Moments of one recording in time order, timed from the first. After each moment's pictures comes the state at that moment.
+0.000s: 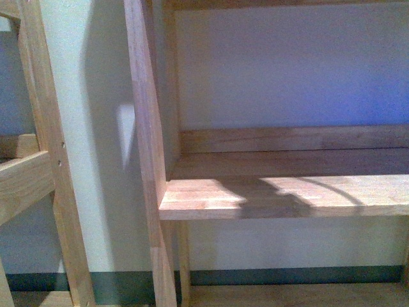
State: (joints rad) left arm 0.00 0.00 0.01 0.00 0.00 0.00; right arm 0.27 2.13 2.89 -0.55 -0.14 0.32
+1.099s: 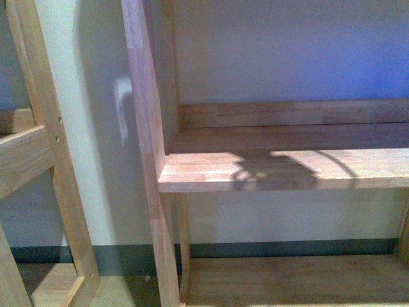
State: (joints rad) left arm 0.00 0.00 0.01 0.00 0.00 0.00; right arm 0.24 2.25 2.89 -0.39 -0.39 0.72
